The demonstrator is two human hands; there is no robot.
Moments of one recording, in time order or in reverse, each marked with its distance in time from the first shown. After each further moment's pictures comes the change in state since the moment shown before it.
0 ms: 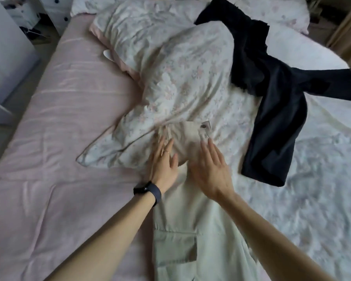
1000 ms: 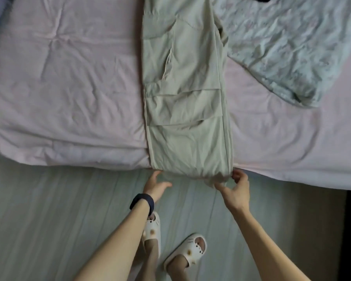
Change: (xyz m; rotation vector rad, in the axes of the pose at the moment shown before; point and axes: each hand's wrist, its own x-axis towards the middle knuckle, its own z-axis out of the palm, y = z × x) left_hand -0.619 -0.094 0.216 -0.395 -0.188 -0.976; right_hand -0.624 0.143 0.052 0.511 -0.134 0.787
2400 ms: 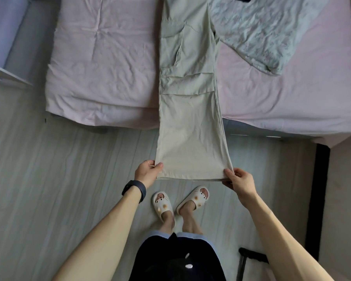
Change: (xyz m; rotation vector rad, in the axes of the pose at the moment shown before) left_hand -0.240 -0.074 -0.113 0.074 0.099 0.080; right_hand -0.238 0.021 -0.078 0.330 -0.143 0.261
